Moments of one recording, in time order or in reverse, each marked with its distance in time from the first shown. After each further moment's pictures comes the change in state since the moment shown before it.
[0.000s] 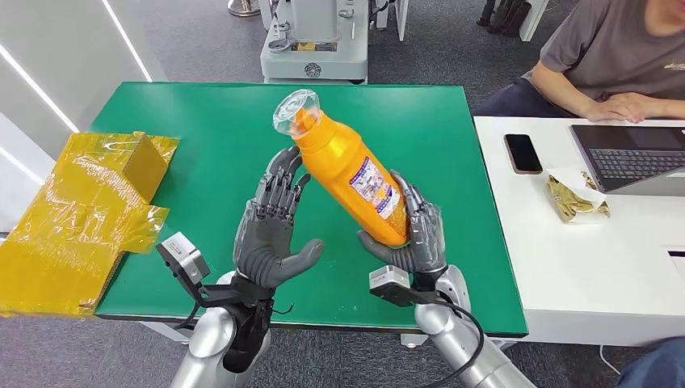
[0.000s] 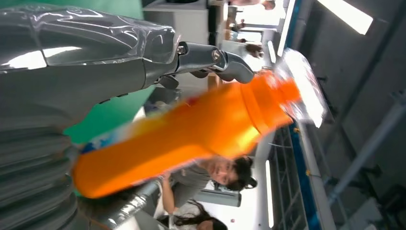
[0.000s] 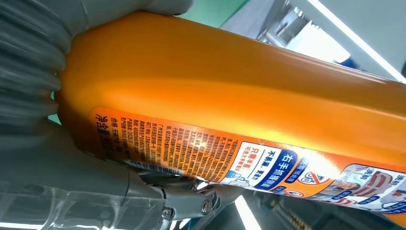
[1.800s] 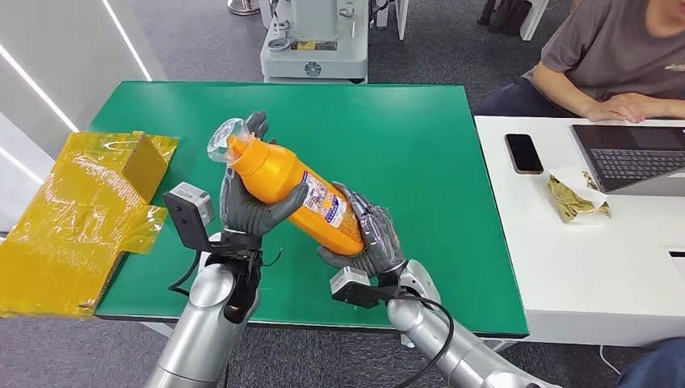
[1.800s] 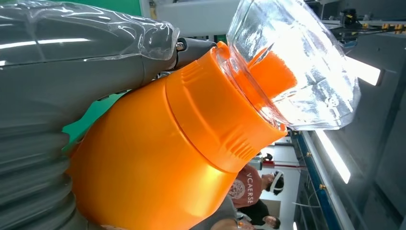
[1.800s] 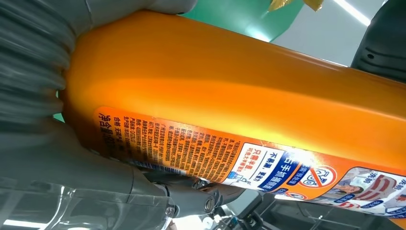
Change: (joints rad) left arm -0.179 0.011 0.100 0.206 -0.064 0.209 -0.006; right arm -0.118 0.047 0.232 0.169 -0.104 0.070 0.006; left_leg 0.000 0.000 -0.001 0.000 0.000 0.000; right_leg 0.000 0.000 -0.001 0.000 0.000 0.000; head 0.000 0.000
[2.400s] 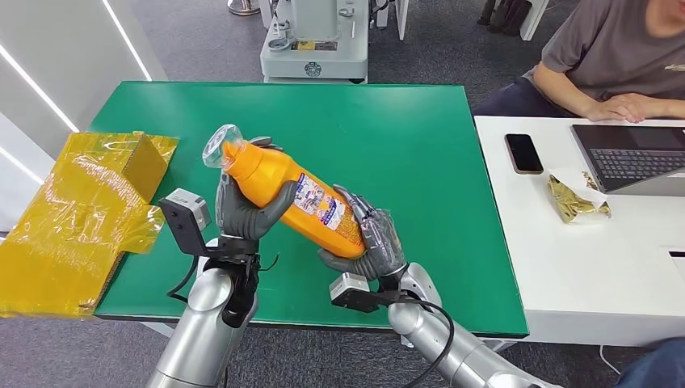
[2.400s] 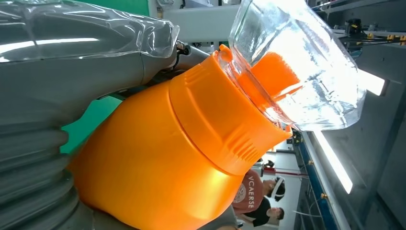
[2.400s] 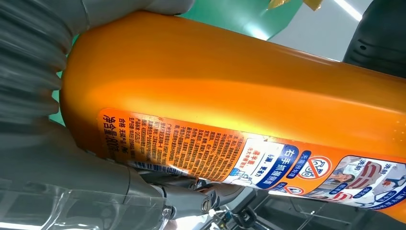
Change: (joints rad) left arm 0.020 0.005 0.012 0.004 0.007 0.015 -0.016; right arm 0.001 -0.015 0.030 -0.006 -0.003 -0.051 0.001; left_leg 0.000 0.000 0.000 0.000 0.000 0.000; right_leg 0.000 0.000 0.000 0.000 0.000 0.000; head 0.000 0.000
